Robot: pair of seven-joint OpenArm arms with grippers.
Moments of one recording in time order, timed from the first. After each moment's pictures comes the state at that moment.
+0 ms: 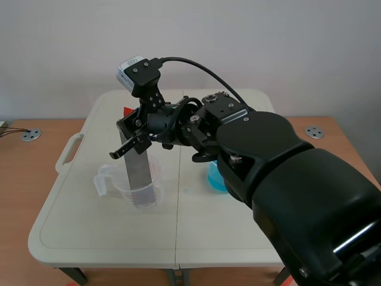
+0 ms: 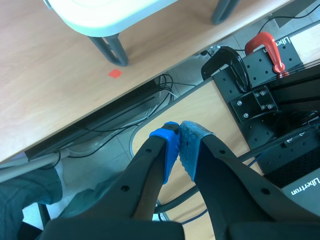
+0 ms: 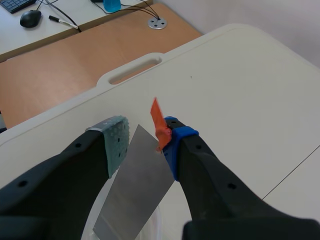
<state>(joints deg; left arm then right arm) 80.0 -32.4 -23.8 111.5 -15.3 -25.5 -4.6 22.7 -5.4 -27.5 56.4 -1.4 28.3 -3.6</state>
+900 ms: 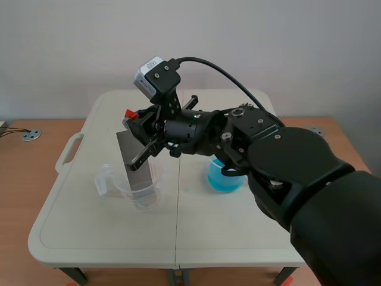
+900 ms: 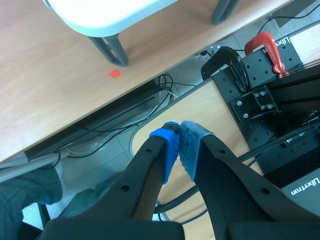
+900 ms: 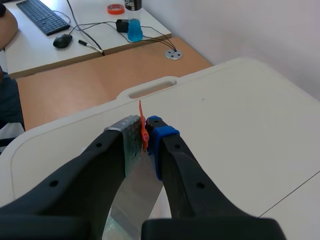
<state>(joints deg) 80.0 -32.4 -23.8 111.5 -15.3 -25.5 -4.6 17.0 1.3 -27.5 64.6 -3.5 35.9 7.9</state>
